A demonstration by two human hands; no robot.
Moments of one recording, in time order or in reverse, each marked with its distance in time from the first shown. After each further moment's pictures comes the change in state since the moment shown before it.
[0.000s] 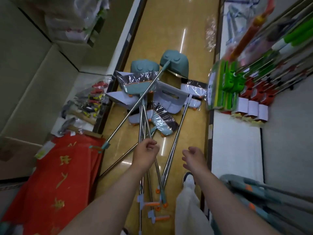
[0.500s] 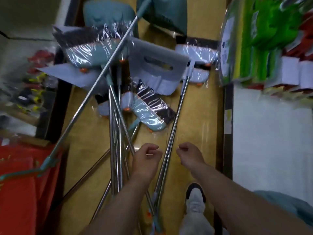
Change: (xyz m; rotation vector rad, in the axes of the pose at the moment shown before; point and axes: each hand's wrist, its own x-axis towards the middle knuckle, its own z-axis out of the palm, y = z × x) left_hand 0.218 -0.169 0.166 -0.017 0.015 -0.178; right_hand 0.336 0.119 0.041 -0.298 -0.013 0.085
